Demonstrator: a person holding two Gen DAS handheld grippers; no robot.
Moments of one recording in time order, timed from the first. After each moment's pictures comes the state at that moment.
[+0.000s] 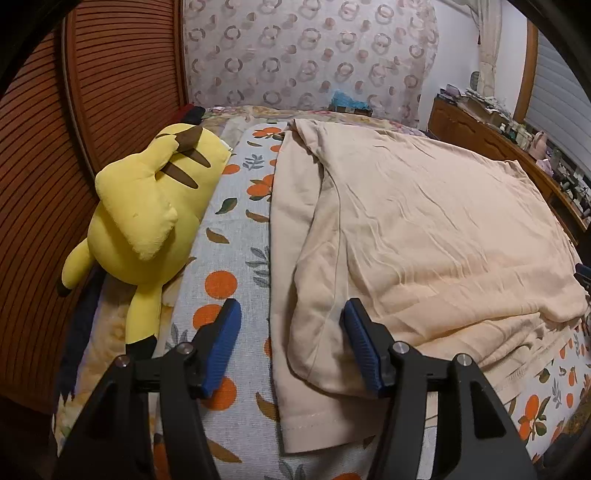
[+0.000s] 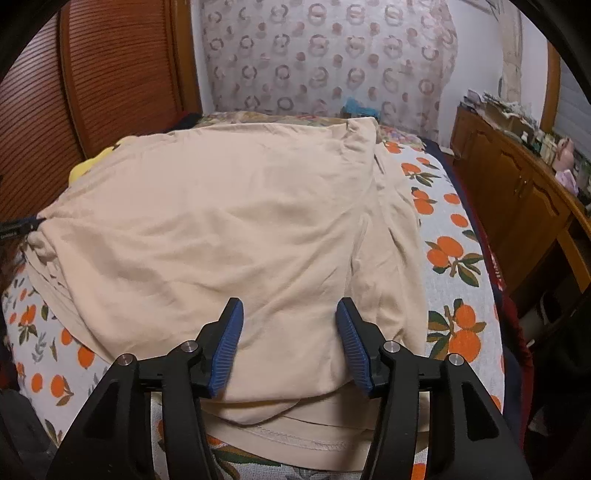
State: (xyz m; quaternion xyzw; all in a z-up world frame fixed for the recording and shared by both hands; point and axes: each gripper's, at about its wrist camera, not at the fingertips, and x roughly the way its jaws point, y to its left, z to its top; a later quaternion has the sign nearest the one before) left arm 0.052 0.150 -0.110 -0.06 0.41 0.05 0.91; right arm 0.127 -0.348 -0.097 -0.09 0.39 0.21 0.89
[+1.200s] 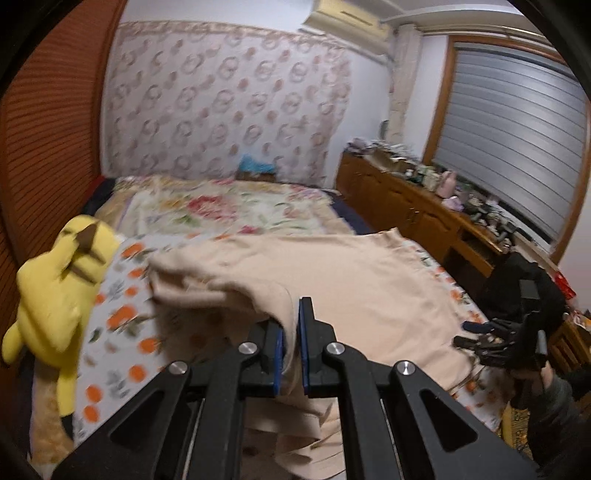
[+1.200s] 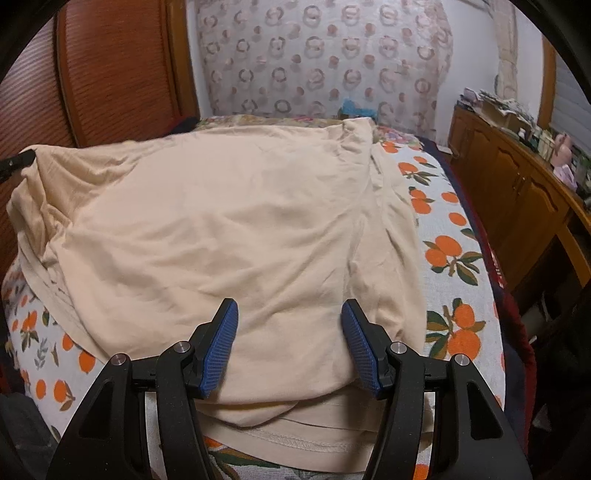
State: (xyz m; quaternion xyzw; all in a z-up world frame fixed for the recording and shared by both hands) left arm 0.073 0.045 0.004 -0.08 0.28 -0.12 0.95; right arm 0.128 -0.349 -0.095 -0.08 0.38 0.21 0.90
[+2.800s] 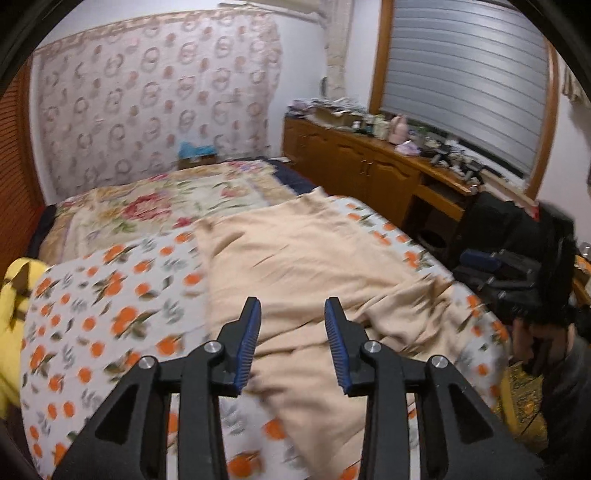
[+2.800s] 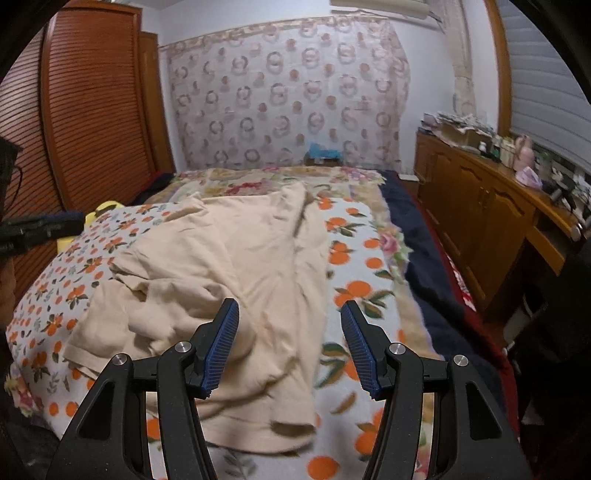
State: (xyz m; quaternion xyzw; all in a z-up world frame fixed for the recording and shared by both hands) left arm 0.108 -0.078 -0.007 0.01 0.33 -0.19 0.92; right arm 0.113 -0.410 -0.039 -0.04 0.30 0.17 0.94
